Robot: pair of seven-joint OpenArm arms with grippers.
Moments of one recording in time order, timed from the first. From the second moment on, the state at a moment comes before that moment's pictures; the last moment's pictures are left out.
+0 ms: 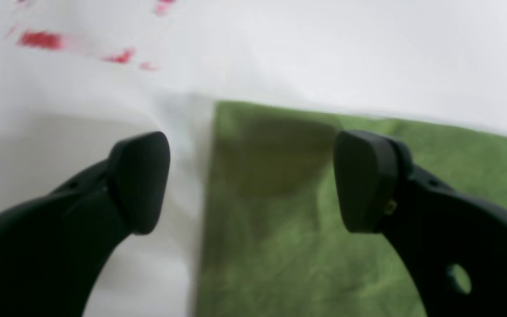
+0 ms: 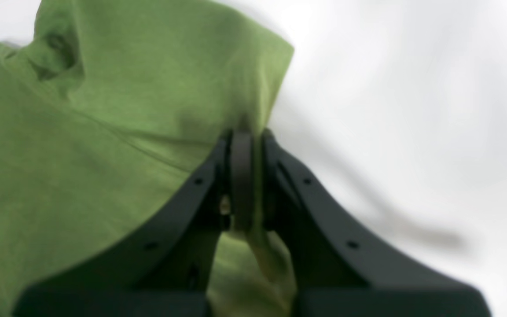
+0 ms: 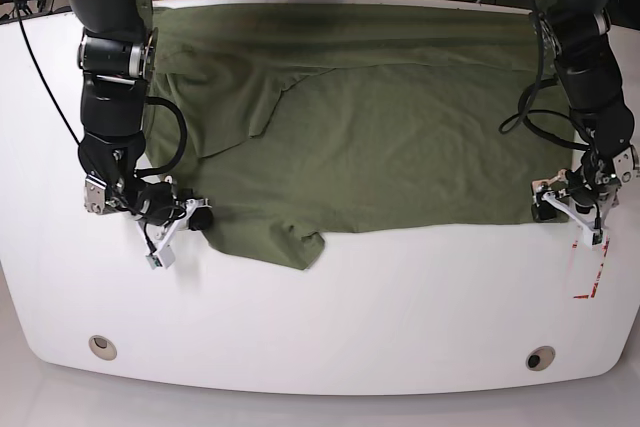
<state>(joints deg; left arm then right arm) -25.3 -22.0 -24.3 45.6 -5.7 -27.7 33.1 32.4 17.3 6.6 36.0 23.1 40.5 -40.6</state>
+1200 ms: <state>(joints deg) -21.9 -20.9 -22.5 62.3 -5.8 -37.0 40.9 26.8 17.0 12.1 57.1 23.3 40.7 -54.0</state>
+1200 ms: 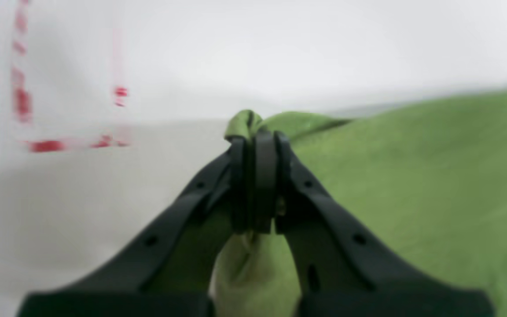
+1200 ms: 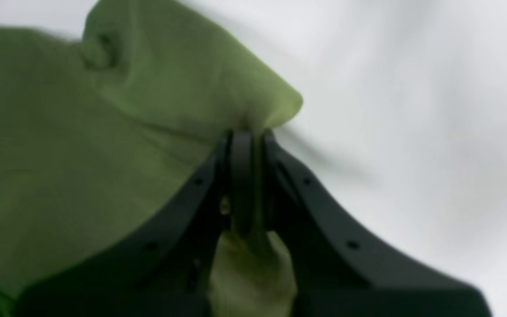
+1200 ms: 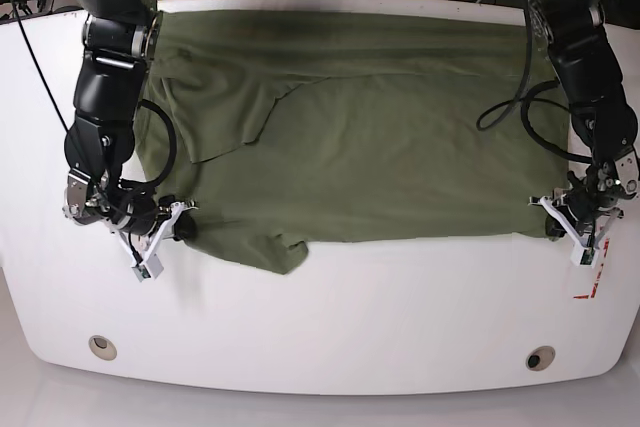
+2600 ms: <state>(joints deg) 11.9 -20.5 -28.2 94.2 -6.6 -43.5 46.2 -11.2 10.5 29.7 108.1 25.2 41.1 -76.5</state>
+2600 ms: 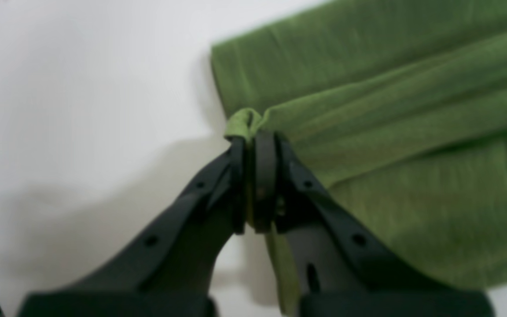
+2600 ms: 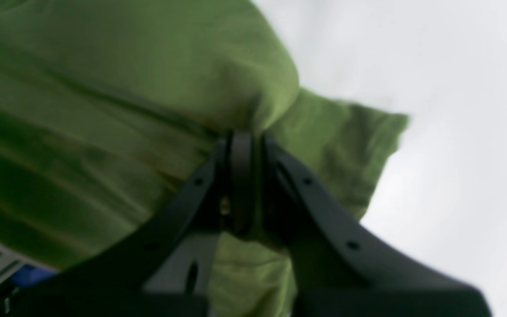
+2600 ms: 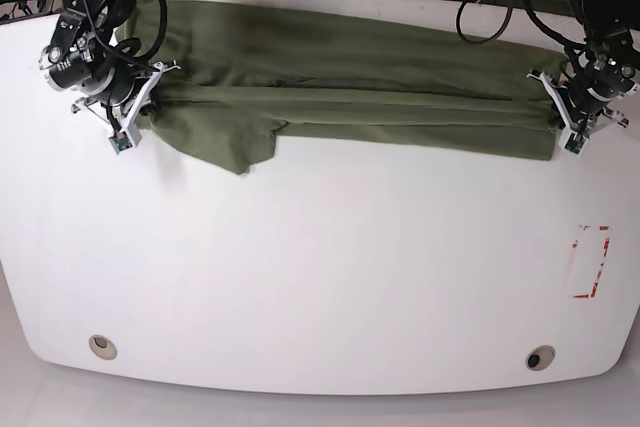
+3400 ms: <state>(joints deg) 10.8 -21.0 -28.8 94.1 -5.9 -43.2 52.7 -14.9 7.8 34.5 111.8 30.8 41.1 -77.0</state>
